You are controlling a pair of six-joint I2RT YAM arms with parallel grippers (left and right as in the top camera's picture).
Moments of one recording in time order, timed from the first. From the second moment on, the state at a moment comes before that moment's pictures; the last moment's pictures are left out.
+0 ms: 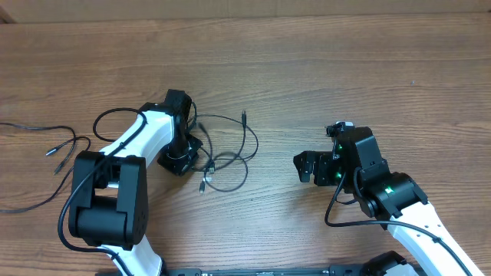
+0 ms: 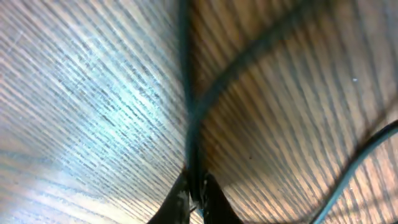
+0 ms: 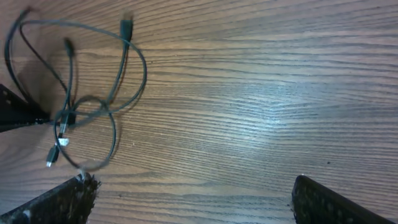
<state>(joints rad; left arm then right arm) -0.16 1.88 1.13 -0.91 0.07 -1.13 0.40 1.07 0.73 -0.60 -0.12 0.43</state>
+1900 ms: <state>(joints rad) 0.69 1.49 1.96 -1.23 -0.22 -0.79 0.40 1.07 0.73 -0.61 -0.12 0.43</state>
